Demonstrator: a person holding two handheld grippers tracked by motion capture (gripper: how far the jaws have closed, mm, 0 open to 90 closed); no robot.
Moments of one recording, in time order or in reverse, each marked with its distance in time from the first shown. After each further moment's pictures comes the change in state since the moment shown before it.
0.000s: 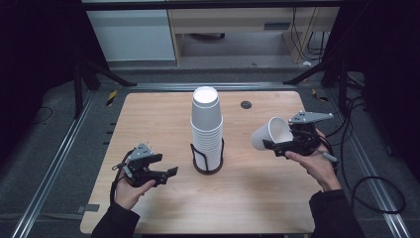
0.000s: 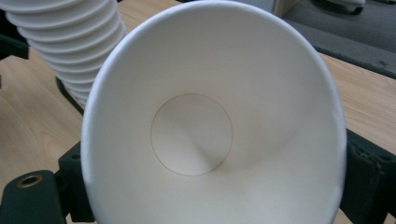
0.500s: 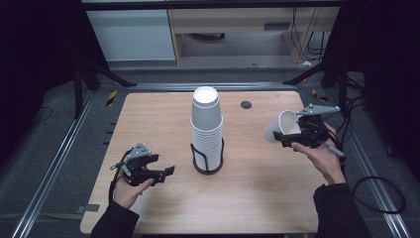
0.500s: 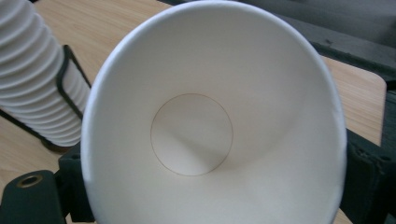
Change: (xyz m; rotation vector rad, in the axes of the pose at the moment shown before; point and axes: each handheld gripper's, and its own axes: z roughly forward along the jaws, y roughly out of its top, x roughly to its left) left arm 0.010 -0.005 0.002 0.033 0.057 -0.020; right arm -0.026 0.005 -0.004 0.057 -0.169 0.058
